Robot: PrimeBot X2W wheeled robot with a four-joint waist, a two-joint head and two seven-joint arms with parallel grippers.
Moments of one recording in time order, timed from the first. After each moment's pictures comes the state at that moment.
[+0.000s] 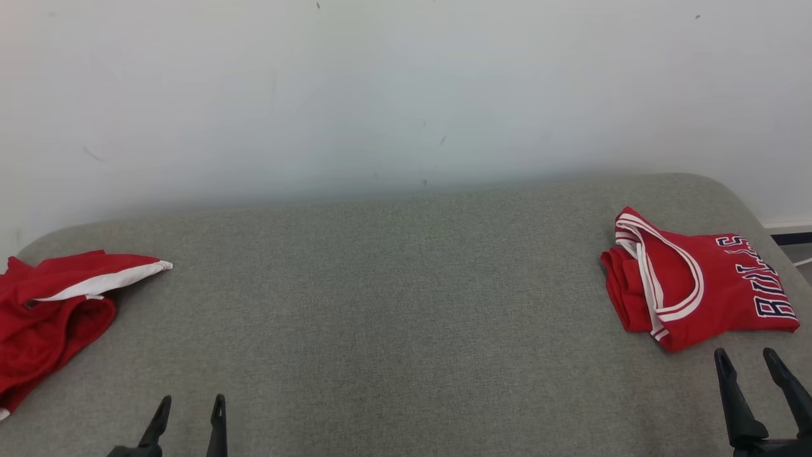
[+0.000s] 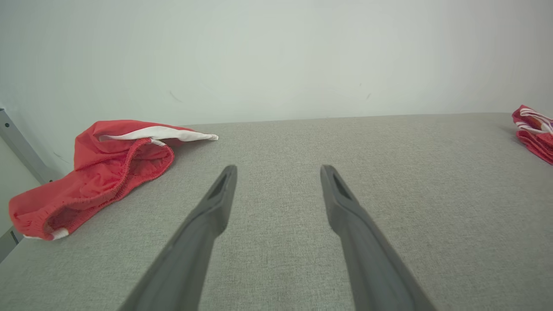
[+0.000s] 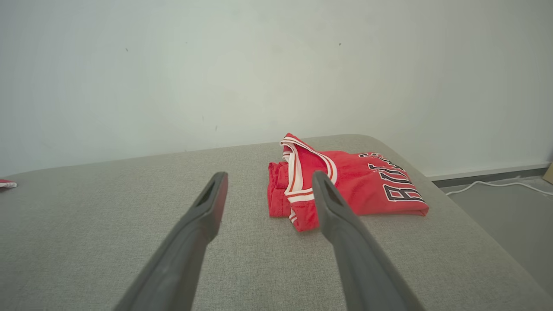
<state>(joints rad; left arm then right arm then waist) 0.14 0.20 -0.20 0.01 -0.14 0.12 -0.04 0.16 -0.52 0.16 0.04 0.71 -0.12 -0.25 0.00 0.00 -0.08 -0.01</state>
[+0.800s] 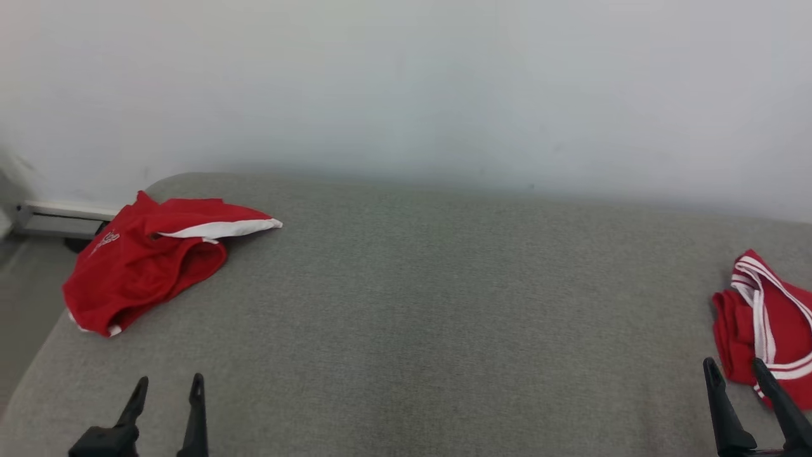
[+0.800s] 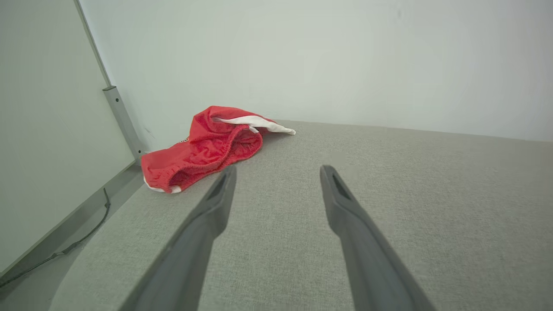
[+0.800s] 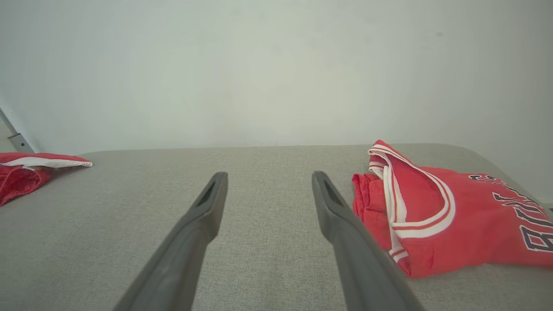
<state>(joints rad) 0.11 0.19 -0.16 -0.03 -0.13 0.12 -0.01 0.19 -0.48 0.15 0.01 0.69 -0.12 -0.26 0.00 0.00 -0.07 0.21</state>
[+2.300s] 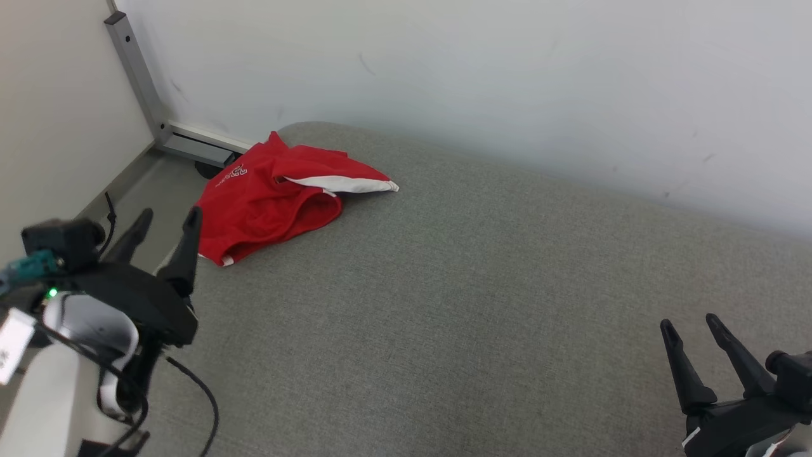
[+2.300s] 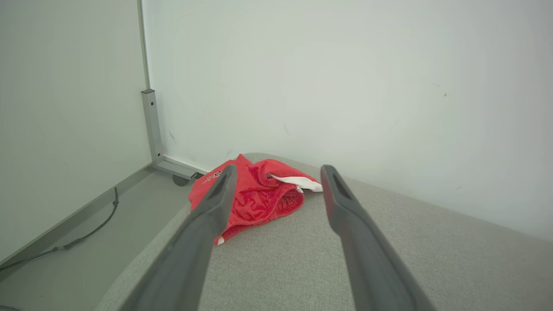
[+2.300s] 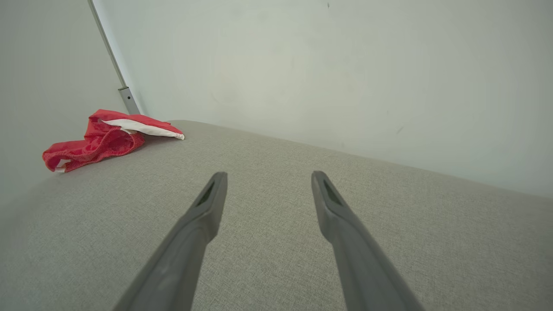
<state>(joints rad) -0.43 0.19 -0.09 0.26 -0.35 -0.10 0.22 0.00 -0.47 0.25 0.14 0.65 -0.05 -0.21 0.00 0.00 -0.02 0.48</state>
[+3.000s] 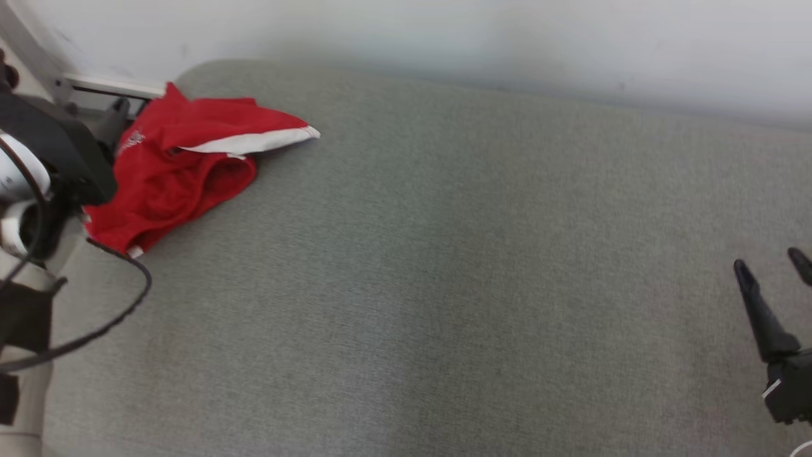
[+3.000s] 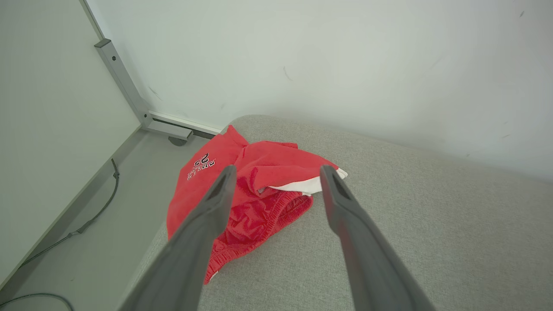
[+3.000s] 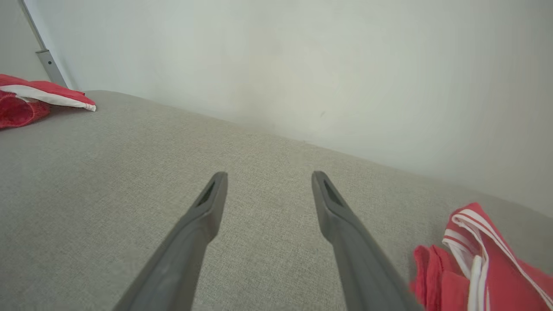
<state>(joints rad) -0.92 0.29 -0.11 0.67 -0.38 -0.12 0.48 -0.02 -0.67 0.15 -0.03 0.61 -0.07 -0.12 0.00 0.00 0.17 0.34</state>
